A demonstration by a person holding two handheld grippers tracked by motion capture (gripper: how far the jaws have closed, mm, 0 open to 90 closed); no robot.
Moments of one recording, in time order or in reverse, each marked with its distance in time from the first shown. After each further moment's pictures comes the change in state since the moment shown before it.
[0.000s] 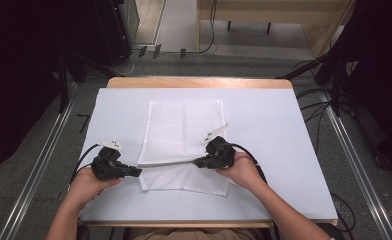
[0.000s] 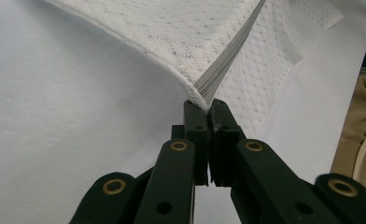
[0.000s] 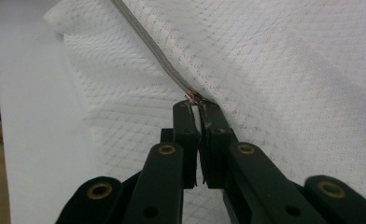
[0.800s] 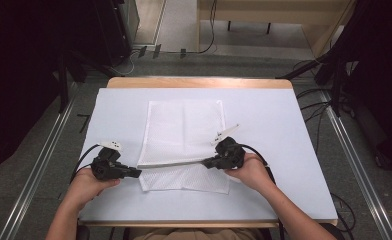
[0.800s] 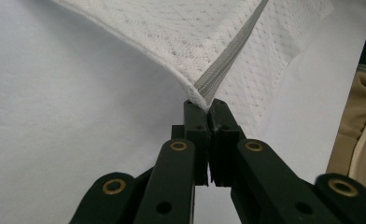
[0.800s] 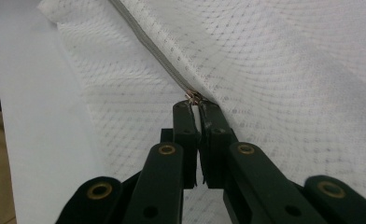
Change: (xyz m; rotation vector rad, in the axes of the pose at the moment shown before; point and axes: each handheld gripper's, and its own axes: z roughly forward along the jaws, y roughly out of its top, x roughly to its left) left arm 0.001 -0.001 0.001 0.013 -0.017 -0.002; right arm -0.009 -0.017 -0.018 -0.001 -0.011 0.021
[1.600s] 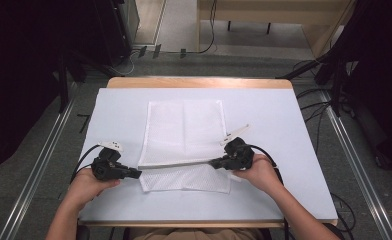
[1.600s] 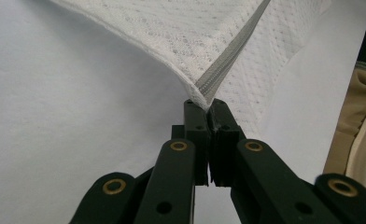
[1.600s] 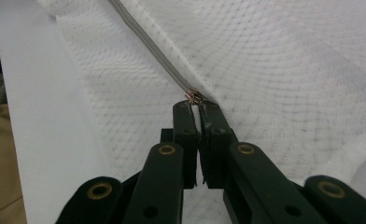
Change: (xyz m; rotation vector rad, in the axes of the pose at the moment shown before) left arm 0.001 0.000 -0.002 -0.002 -0.009 -0.008; right arm -0.008 -0.015 -0.016 -0.005 -0.001 0.022
